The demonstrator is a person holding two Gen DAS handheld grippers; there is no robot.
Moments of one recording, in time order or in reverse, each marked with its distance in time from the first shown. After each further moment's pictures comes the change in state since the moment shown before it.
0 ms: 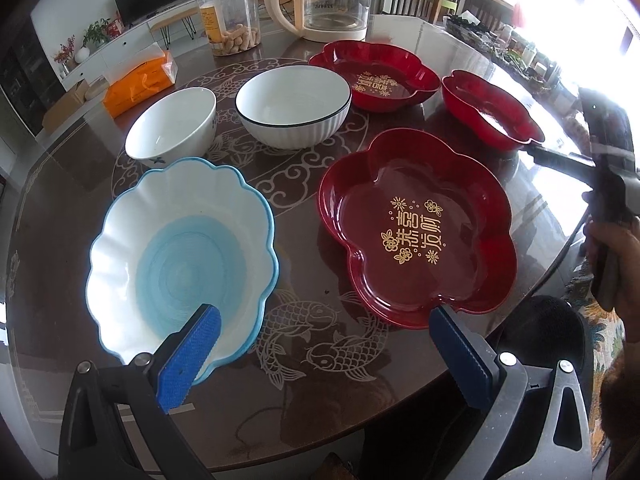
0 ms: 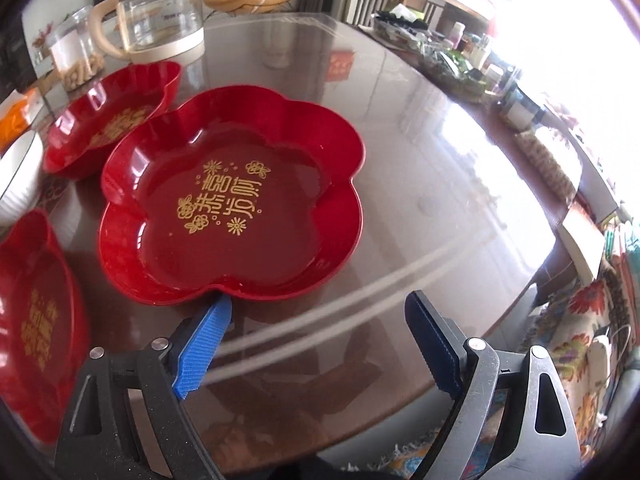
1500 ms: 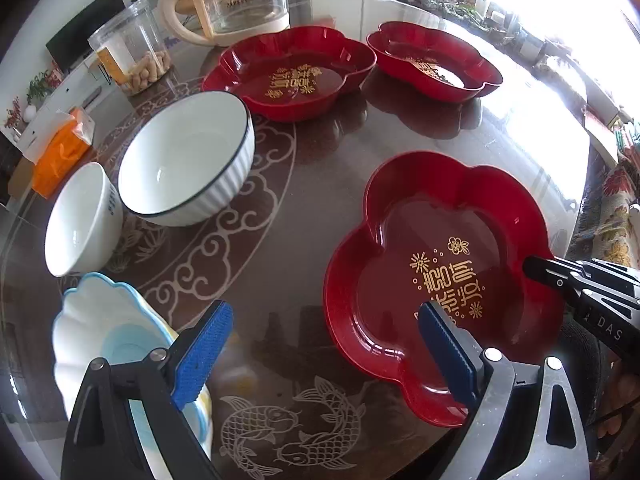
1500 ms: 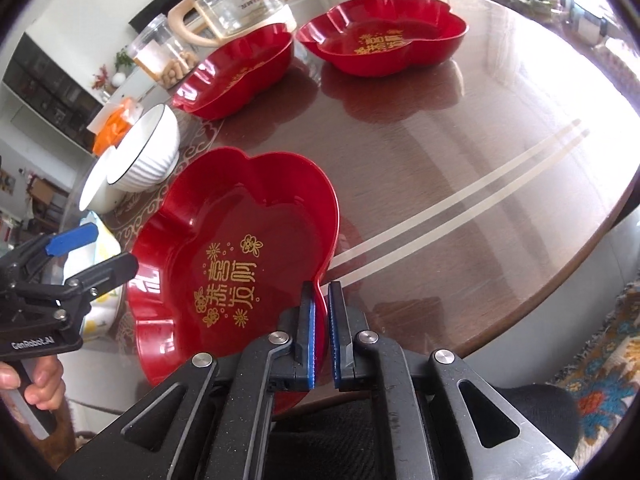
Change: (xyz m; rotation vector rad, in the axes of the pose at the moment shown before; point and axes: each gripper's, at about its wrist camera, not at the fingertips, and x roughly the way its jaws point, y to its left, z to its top) left arm 0.064 -0.052 0.064 0.223 0.080 -0.067; right arm -0.049 0.036 -0.082 0.156 0.200 0.509
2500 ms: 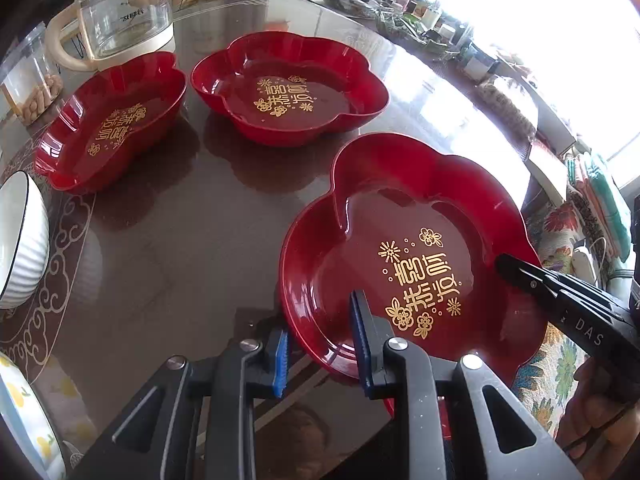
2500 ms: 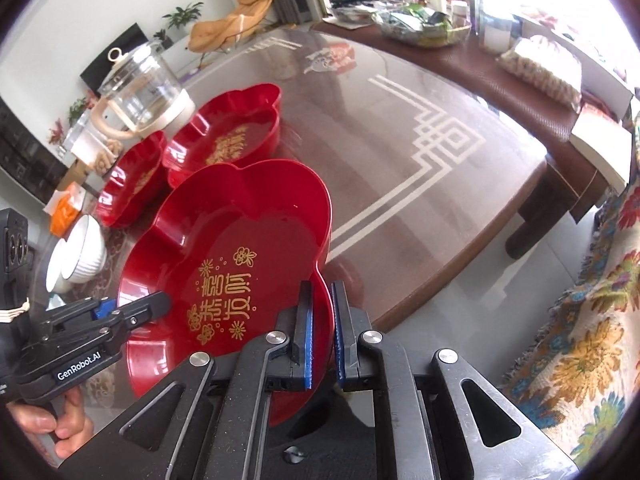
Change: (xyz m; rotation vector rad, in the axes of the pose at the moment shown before) left arm 0.027 -0.131 0.076 -0.039 -0.036 -0.210; right arm -0.058 -0.129 0.052 0.129 -0.102 -0.119
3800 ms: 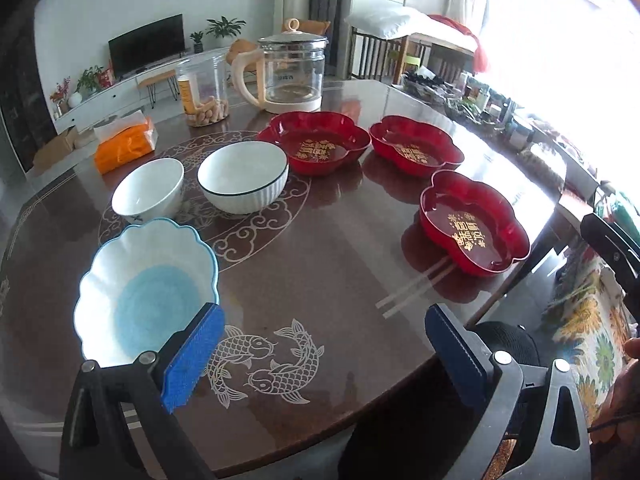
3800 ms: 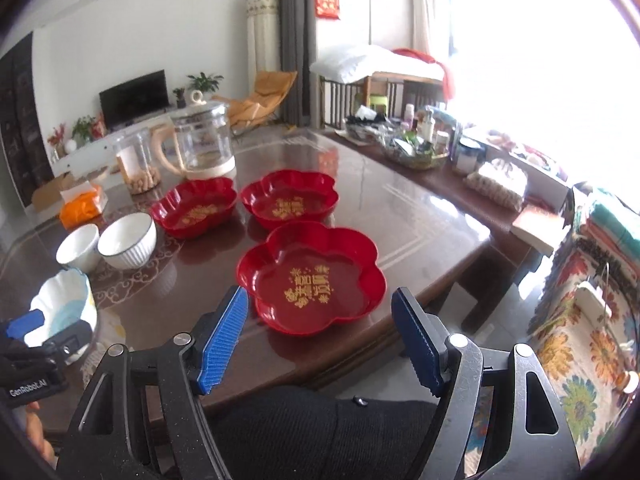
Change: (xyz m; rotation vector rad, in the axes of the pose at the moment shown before) left arm -0.154 0.089 -0.168 -0.076 -0.310 0.222; right arm -0.130 0.138 -0.127 -0.208 -0.527 -0.115
